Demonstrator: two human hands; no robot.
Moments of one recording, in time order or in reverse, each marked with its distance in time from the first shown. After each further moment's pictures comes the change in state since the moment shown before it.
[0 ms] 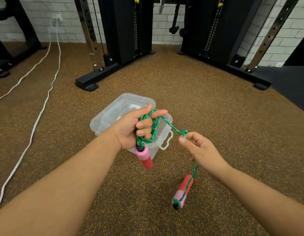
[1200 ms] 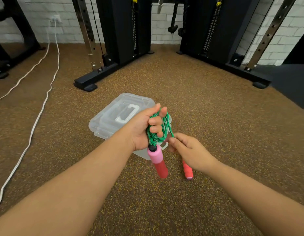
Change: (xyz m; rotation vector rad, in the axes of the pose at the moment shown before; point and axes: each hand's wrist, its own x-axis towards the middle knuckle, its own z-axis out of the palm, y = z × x) left_hand 0.017 -0.008 0.026 -0.135 0.066 -0.028; right_hand 0.011 -0.002 0.015 -0.309 -0.156 -0.144
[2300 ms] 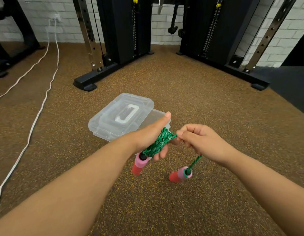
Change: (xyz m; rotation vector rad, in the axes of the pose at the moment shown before) left_hand -0.001 -0.016 -0.003 0.911 -0.108 -0.112; right_hand -0.011 -0.045 -0.044 0.120 -0.047 0.105
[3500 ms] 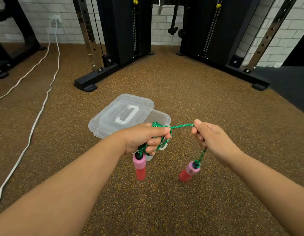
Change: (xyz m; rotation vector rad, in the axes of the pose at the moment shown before) left_hand -0.007 -0.006 -0.012 -0.285 -0.033 0.094; right_hand 0.009 0.034 -0.015 0.205 0.176 0.049
